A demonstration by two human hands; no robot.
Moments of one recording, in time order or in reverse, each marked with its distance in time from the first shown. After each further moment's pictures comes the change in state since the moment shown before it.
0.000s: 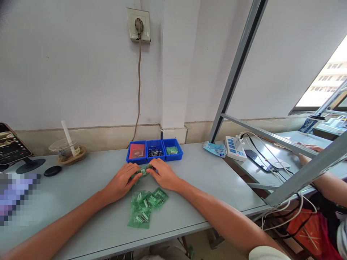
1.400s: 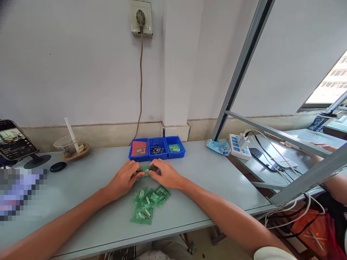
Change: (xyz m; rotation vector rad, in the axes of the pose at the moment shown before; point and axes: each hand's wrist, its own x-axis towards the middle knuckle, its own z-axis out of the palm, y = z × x) left_hand -0.002 -0.001 0.006 0.046 0.093 0.024; right_hand -0.002 -0.009 -0.002 0.121 -0.066 0.059
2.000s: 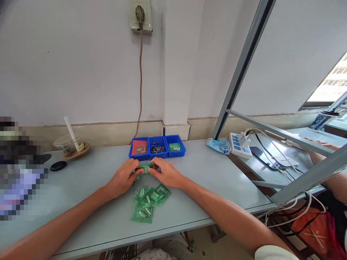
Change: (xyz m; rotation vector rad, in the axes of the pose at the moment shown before) left_hand 0.003 0.002 -0.005 -0.065 -0.002 -0.058; right_hand 0.000 0.003 0.001 0.039 0.001 0.027
